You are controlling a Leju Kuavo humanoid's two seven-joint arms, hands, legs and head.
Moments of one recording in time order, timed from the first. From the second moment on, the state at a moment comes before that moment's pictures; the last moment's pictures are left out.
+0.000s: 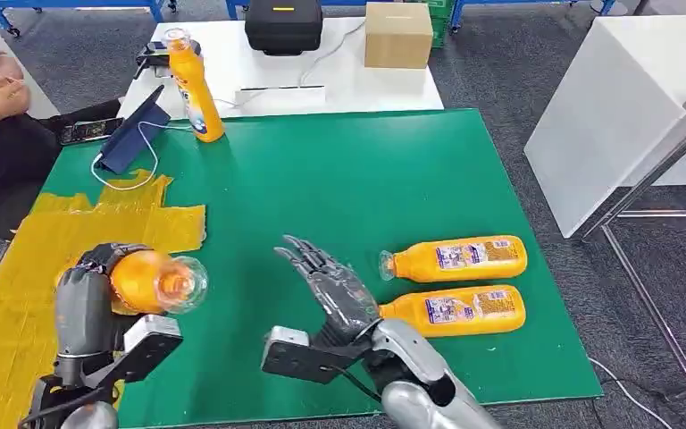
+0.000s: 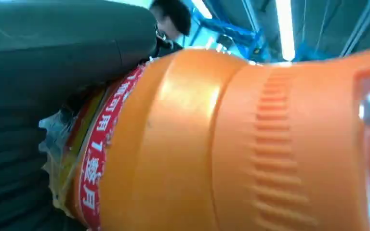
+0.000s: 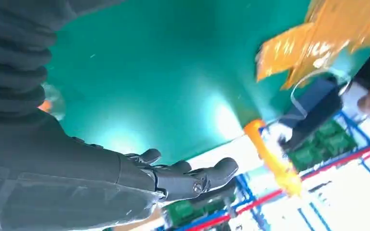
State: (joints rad) left arm 0.15 0.00 -0.01 -1.88 -1.20 0.39 -0.15; right arm -0.17 -0.06 0.75 -1.69 0.66 0.04 0.11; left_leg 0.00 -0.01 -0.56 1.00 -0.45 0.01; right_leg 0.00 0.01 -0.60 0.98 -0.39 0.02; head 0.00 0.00
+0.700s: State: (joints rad) left arm 0.20 0.21 0.08 -1.48 -1.43 0.24 -0.05; right arm 0.22 -0.49 0.37 -2.11 0.72 0.05 0.03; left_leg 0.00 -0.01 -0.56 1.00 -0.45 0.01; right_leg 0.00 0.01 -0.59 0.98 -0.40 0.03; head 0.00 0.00
